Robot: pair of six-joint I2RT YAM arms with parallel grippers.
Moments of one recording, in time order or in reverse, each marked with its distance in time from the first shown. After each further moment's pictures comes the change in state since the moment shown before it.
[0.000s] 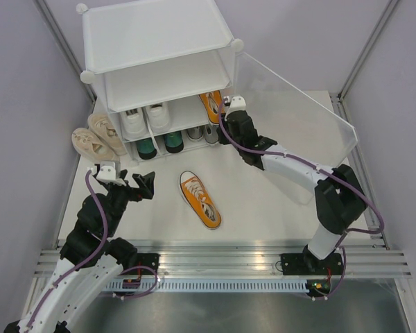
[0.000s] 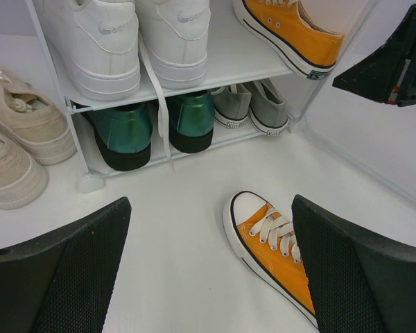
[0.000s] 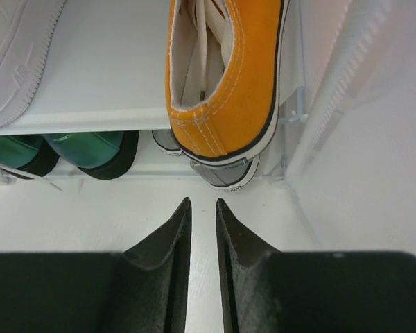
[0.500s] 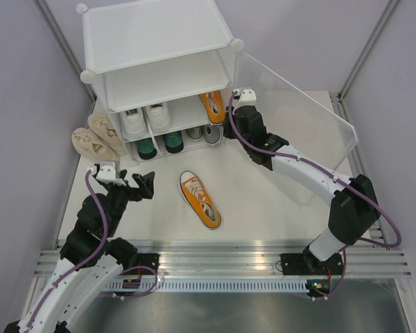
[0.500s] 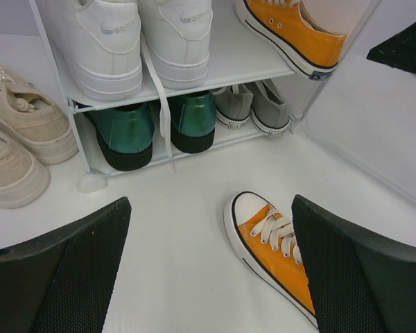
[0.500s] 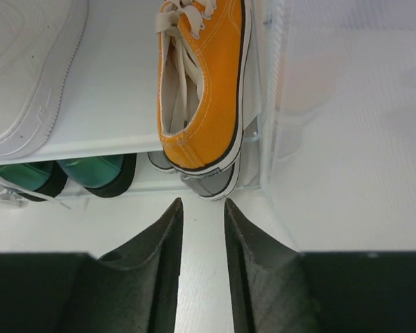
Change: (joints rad) left arm 0.000 0.000 0.000 0.000 -0.009 0.000; right arm -0.001 -0.069 0.062 -0.088 0.076 -0.003
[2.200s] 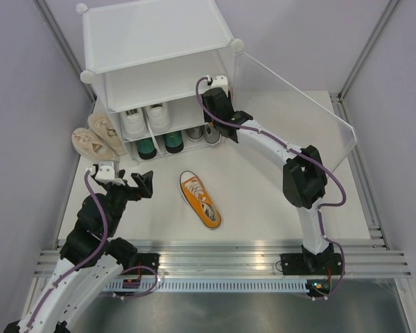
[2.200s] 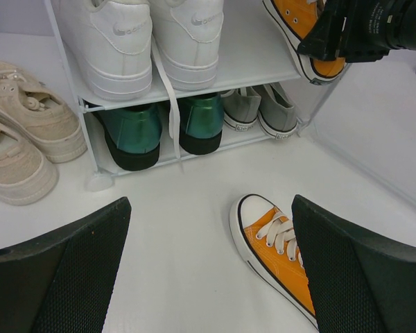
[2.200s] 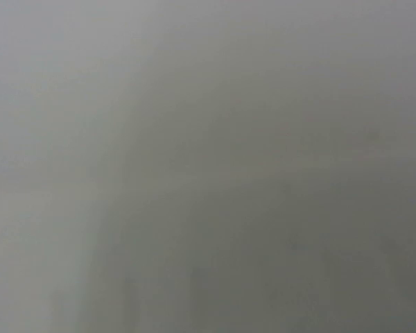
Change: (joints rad) left arm 0.000 0.000 0.000 0.000 -0.030 0.000; right arm 0.000 0.494 0.564 -0.213 0.166 -0.081
